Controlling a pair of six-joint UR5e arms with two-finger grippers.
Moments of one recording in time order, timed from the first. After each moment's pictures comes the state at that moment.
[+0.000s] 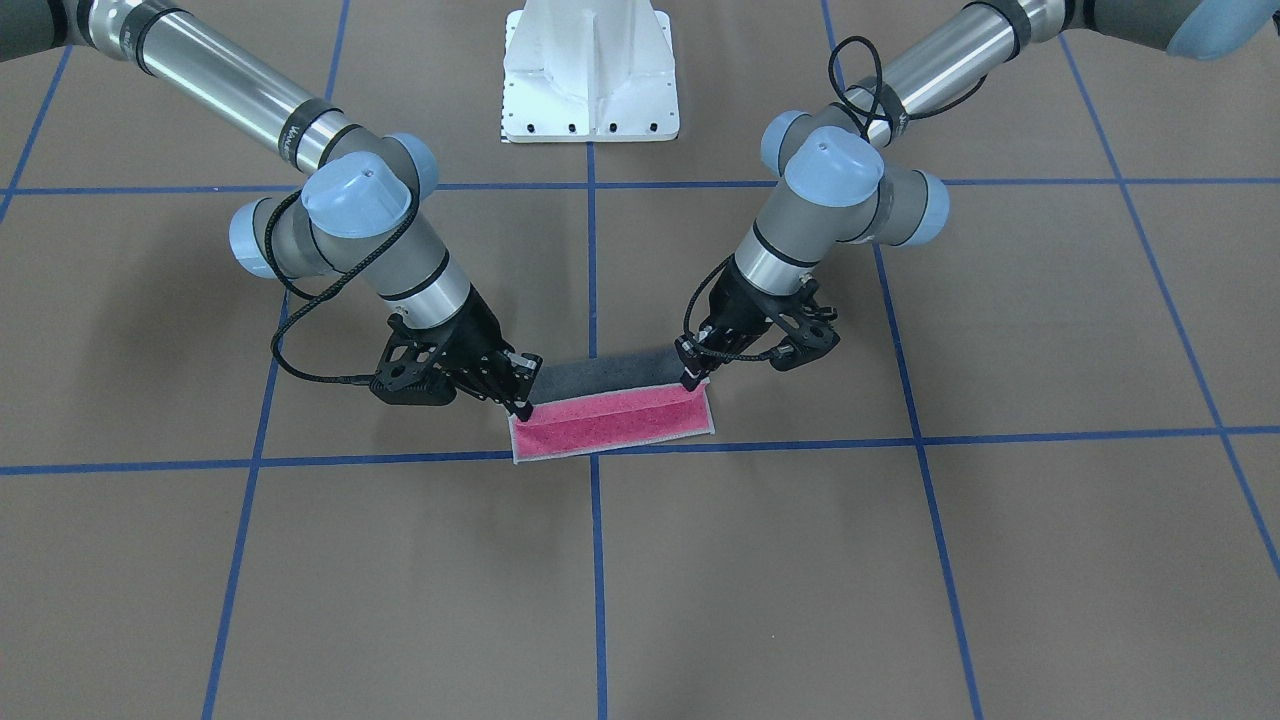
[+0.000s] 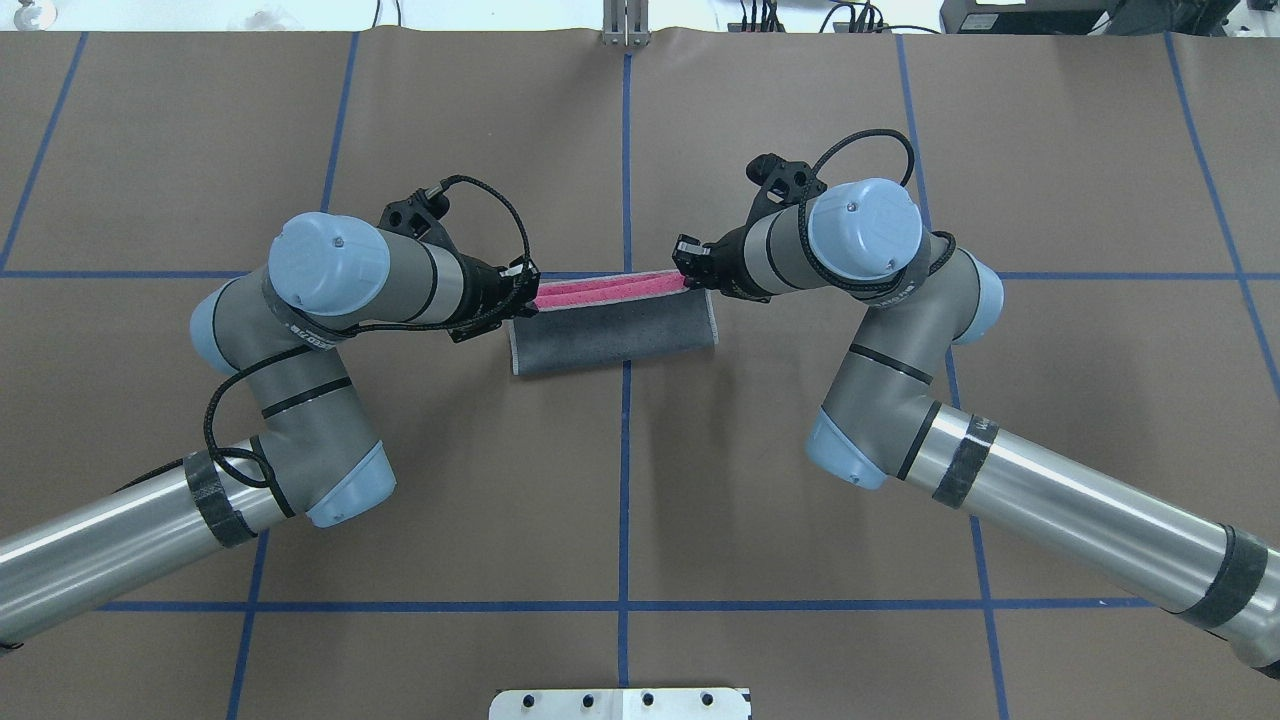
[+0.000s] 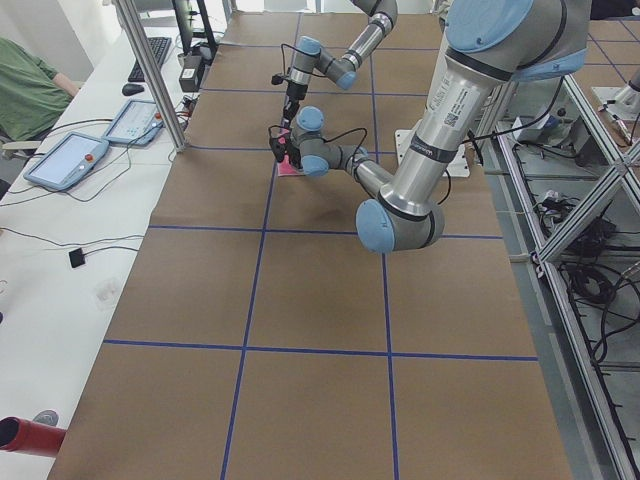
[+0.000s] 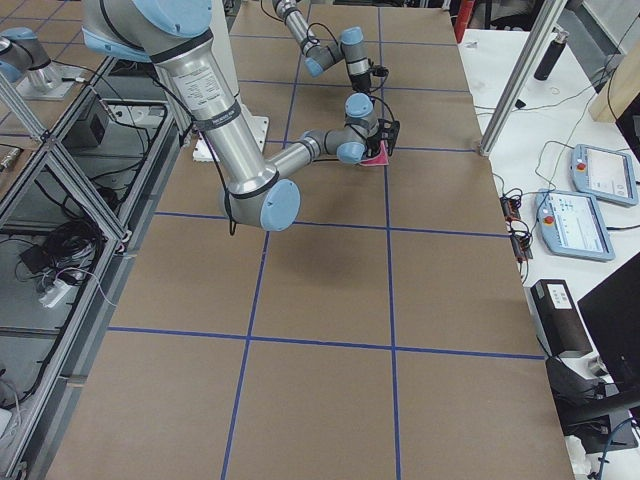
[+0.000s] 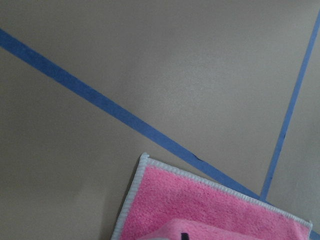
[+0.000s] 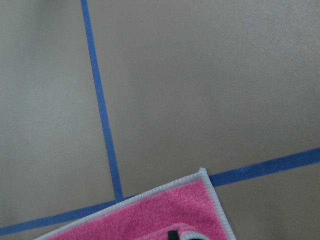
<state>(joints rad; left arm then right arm) -0.61 -2.15 -1.44 -2.32 -1.82 -1.81 0.63 -0.94 1.37 -0.82 1.83 1.57</state>
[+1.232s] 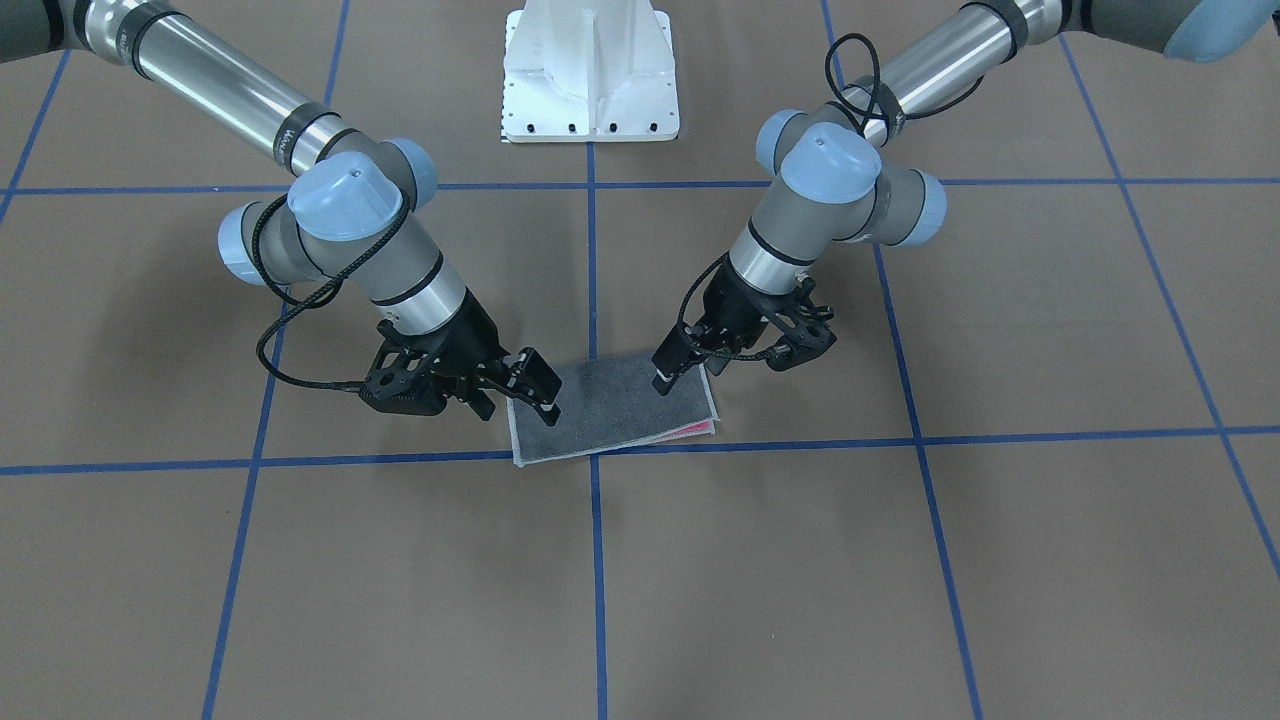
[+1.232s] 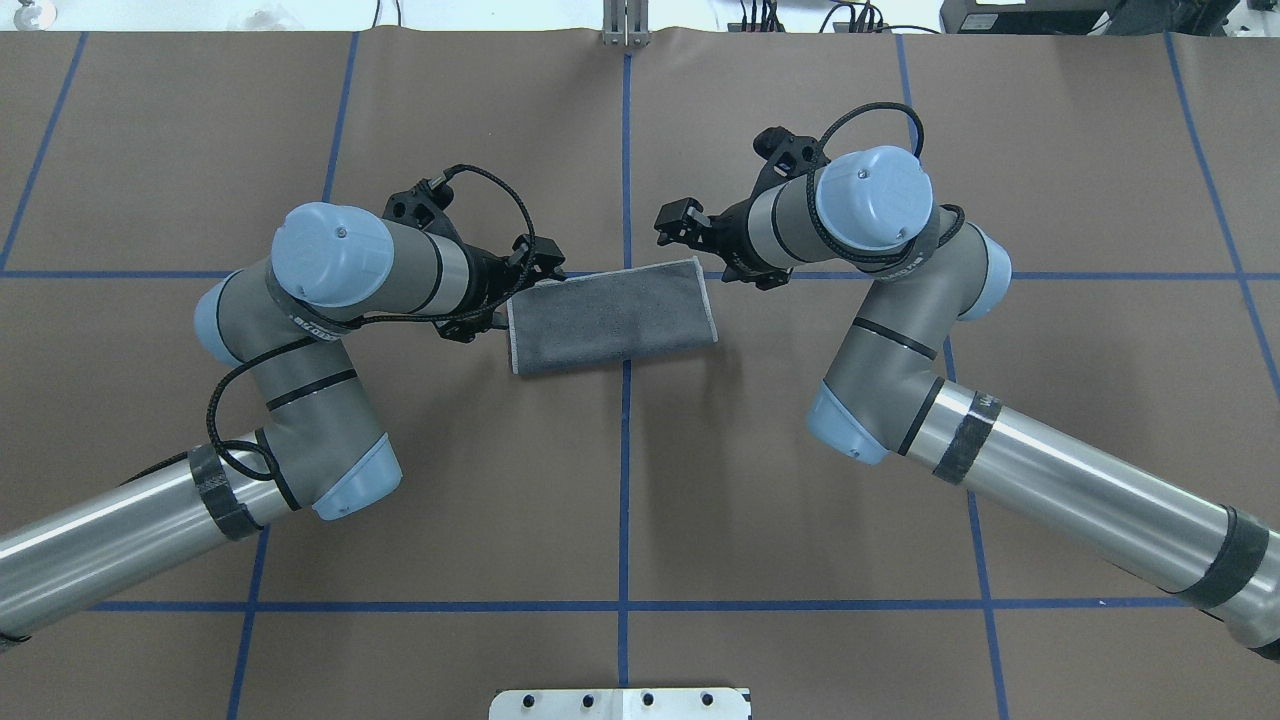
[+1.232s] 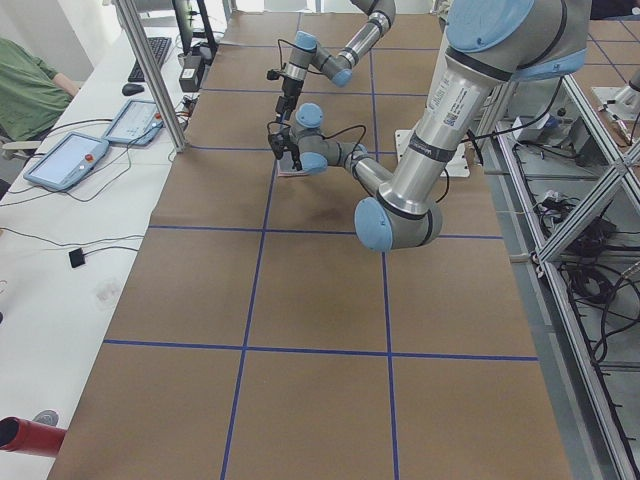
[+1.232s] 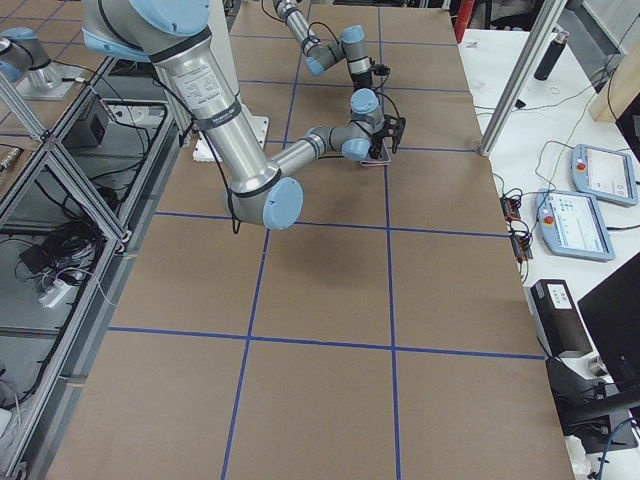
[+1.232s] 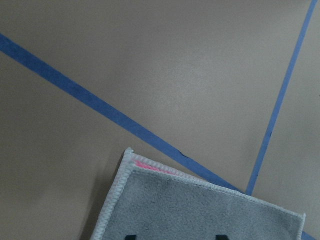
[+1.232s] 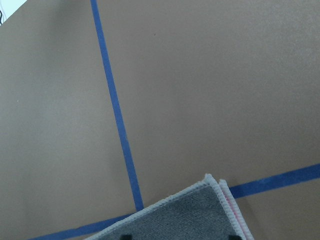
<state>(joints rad) -0.62 -2.17 -1.44 -2.32 -1.82 -1.83 0.67 -0.93 1.37 -0.82 1.87 1.62</state>
